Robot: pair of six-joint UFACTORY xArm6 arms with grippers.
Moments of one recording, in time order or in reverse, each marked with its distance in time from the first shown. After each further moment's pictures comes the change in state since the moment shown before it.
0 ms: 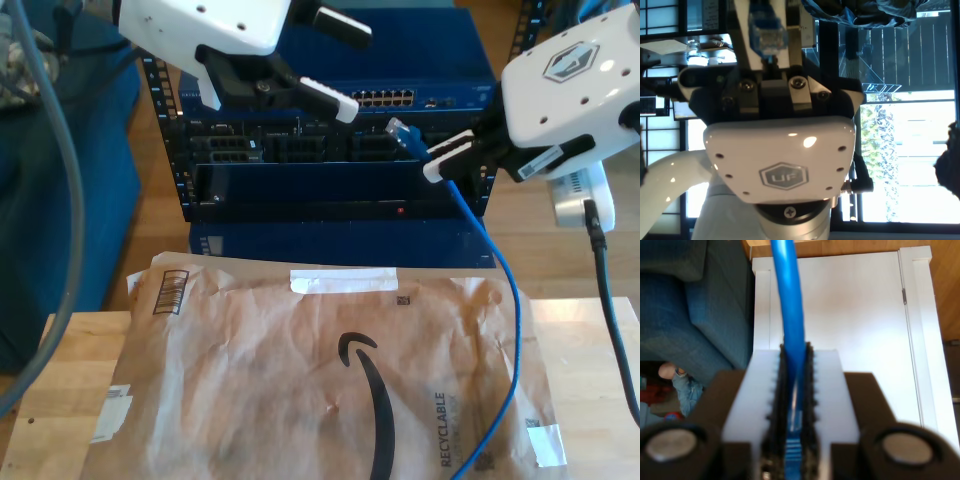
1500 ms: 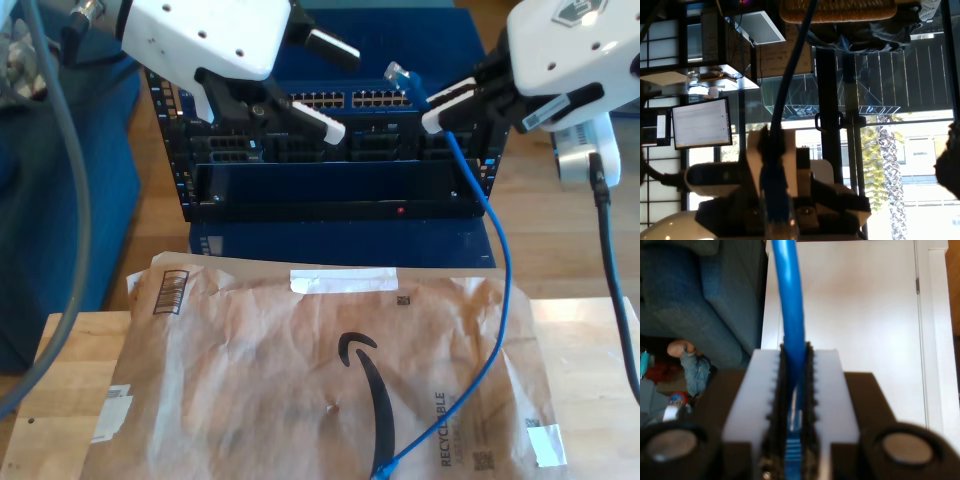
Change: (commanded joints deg) left arm -0.3 1.1 0.0 4.0 -1.9 3.7; right arm 0.2 2.1 -4.7 1.3 -0.1 0.3
